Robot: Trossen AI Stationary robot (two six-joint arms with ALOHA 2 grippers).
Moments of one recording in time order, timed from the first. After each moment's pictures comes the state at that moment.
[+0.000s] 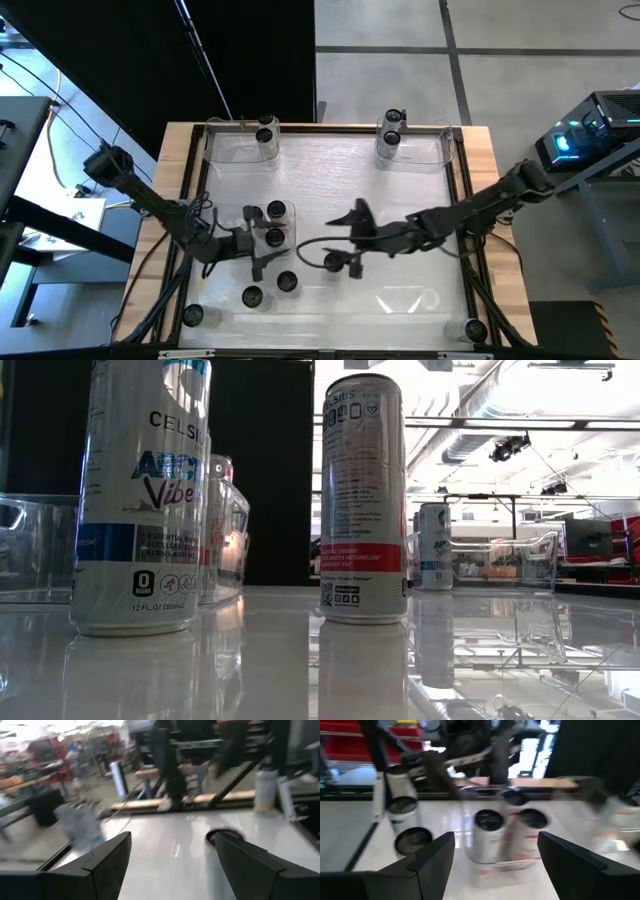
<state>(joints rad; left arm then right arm) -0.63 1.23 0.56 0.60 -0.86 0.12 0.41 1.50 1.13 0.05 0.50 0.09</state>
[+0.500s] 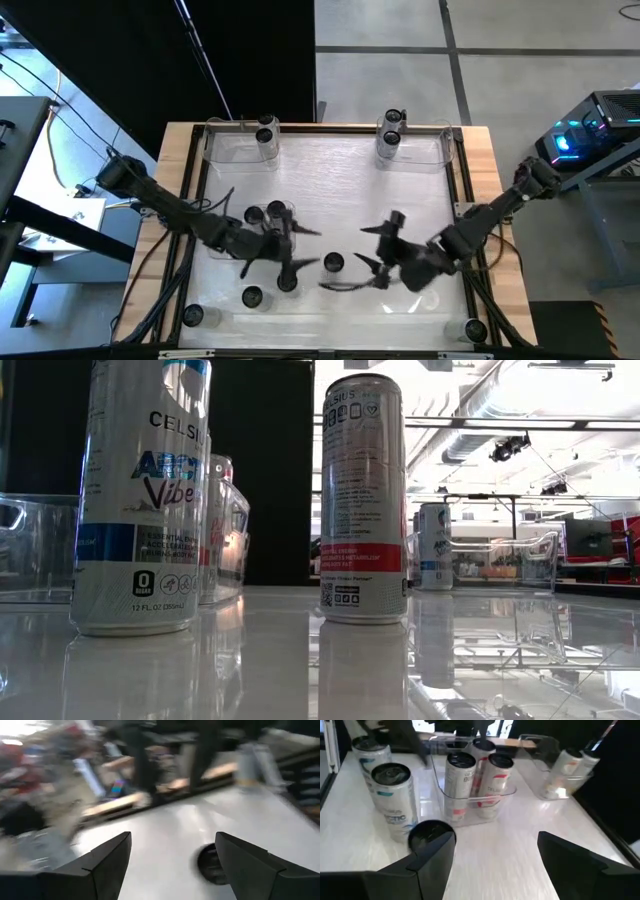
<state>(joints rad) -0.46 1.46 0.90 0.32 -0.52 0.23 0.64 1.42 1.13 -0.43 0.85 0.37</state>
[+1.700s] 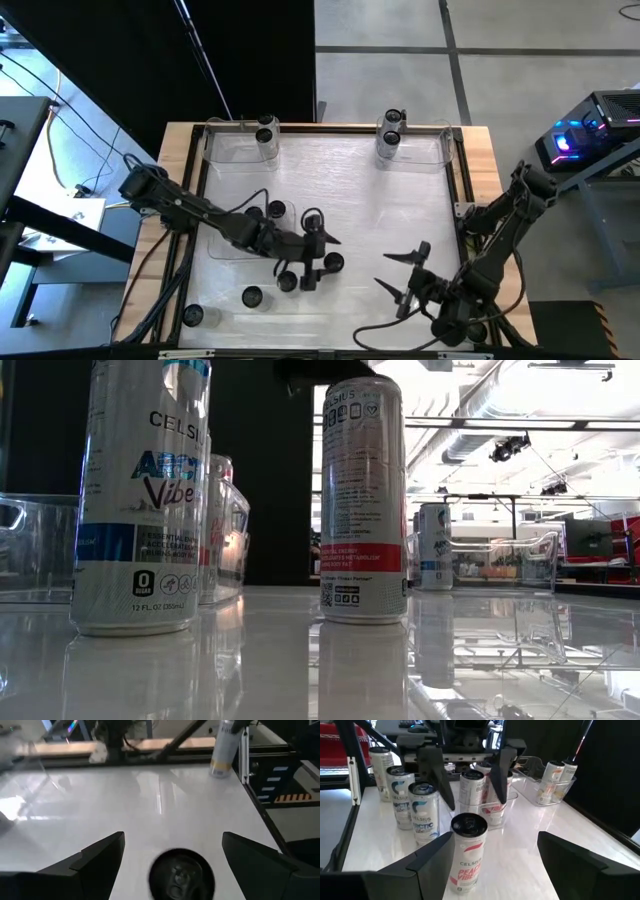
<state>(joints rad) -0.37 1.68 1.19 0.00 -0.30 -0.13 0.95 1.51 1.13 -0.53 1.22 0.79</state>
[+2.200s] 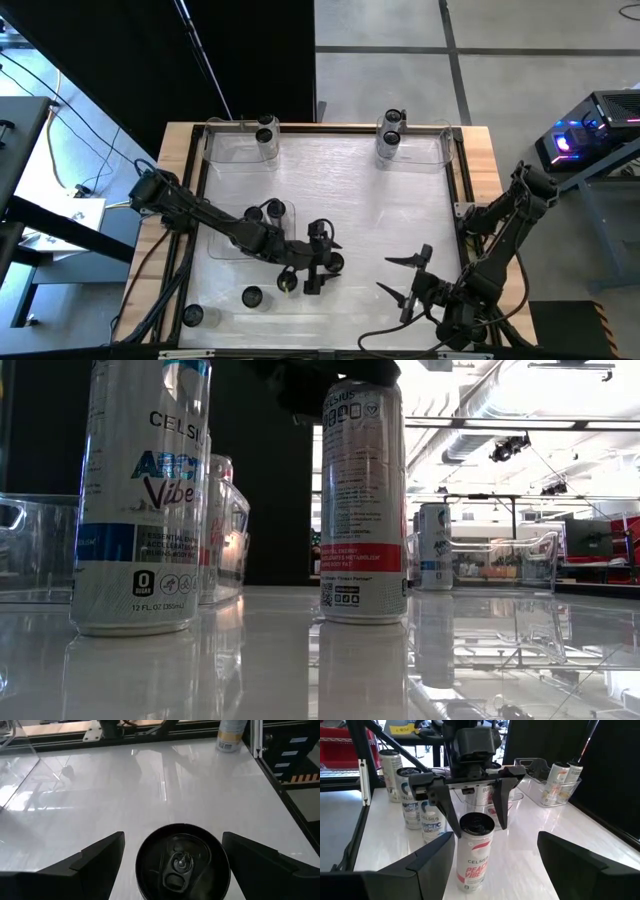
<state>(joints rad) -0.37 1.77 1.19 0.01 -0.32 -0.11 0.97 1.51 1.13 -0.52 1.23 0.79</state>
